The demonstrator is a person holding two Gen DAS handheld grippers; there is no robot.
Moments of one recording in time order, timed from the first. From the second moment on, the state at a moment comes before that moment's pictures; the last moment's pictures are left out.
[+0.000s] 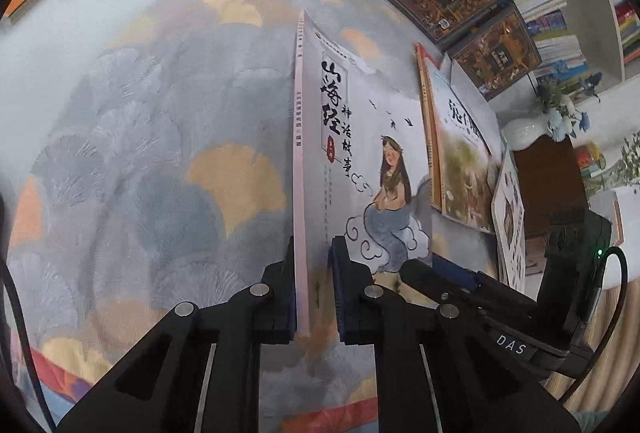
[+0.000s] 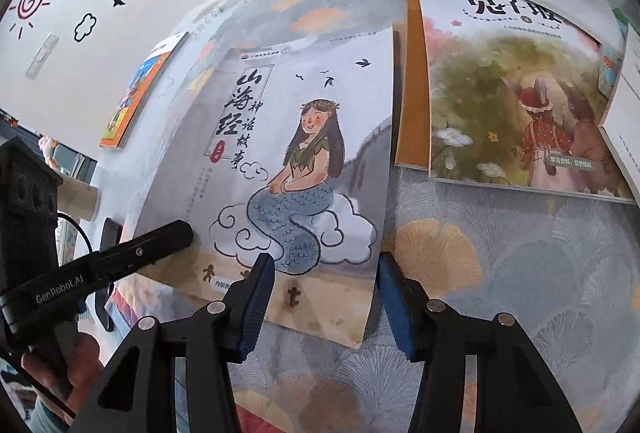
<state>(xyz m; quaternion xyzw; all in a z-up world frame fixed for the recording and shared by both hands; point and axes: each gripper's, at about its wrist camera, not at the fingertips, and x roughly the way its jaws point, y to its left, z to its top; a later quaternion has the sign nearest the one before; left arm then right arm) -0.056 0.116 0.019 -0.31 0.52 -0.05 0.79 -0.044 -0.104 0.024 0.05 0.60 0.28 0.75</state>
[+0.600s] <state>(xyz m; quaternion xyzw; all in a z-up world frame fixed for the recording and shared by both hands) -0.021 0.122 0.042 -0.41 0.51 -0.25 0.71 -0.039 -0.178 -0.013 0.41 0.63 0.26 0.61</state>
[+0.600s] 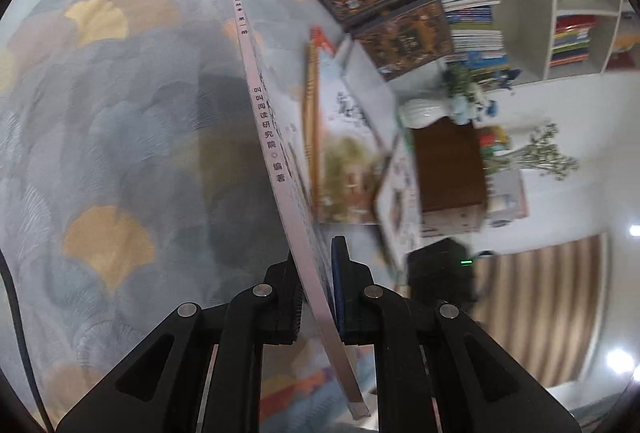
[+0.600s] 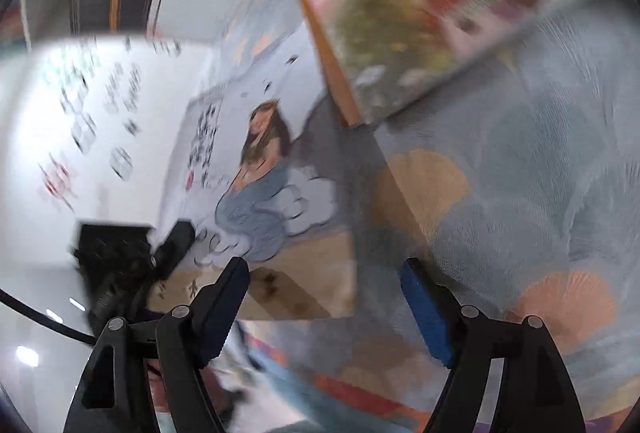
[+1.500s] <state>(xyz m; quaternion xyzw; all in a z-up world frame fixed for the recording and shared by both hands) 0.024 0.189 0.113 -0.19 0.43 -0.14 0.87 0.022 -0.005 0.125 0.02 0.48 0.34 0.81</state>
